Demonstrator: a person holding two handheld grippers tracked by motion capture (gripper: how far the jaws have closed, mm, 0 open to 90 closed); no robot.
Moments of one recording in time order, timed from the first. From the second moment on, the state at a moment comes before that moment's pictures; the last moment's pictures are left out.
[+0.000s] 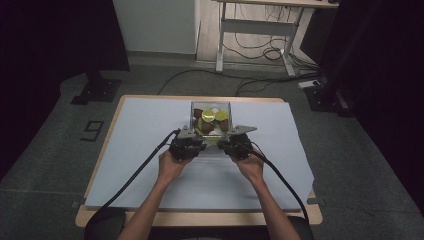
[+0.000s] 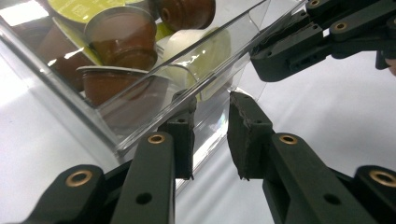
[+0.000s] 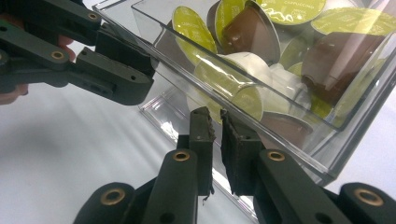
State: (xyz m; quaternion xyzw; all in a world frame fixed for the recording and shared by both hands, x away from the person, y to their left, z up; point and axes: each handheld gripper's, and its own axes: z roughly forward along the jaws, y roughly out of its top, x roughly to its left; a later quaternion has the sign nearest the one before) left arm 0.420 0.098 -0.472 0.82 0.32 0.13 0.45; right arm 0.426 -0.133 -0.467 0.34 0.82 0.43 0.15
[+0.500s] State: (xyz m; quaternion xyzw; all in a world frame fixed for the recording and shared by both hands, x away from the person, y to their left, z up) left arm 0.418 0.097 -0.471 0.82 0.31 0.13 0.46; right arm 0.425 -0.134 -0.467 0.34 0.82 0.44 0.14
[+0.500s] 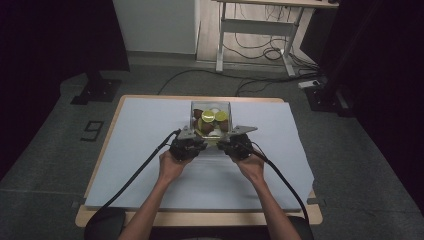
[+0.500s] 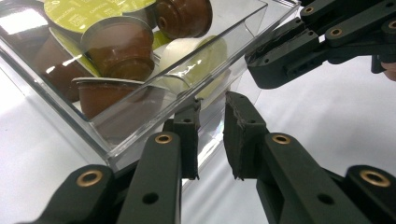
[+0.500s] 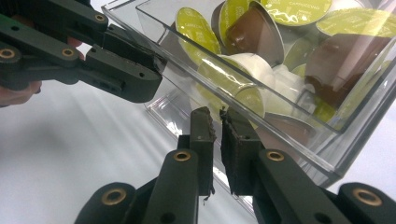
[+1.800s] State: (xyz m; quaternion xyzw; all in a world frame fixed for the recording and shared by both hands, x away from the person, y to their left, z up) left arm 0.384 0.101 -0.472 0.83 0.29 0.13 0.46; right arm 0.391 -0.136 -0.466 0.30 0.83 0.44 0.14
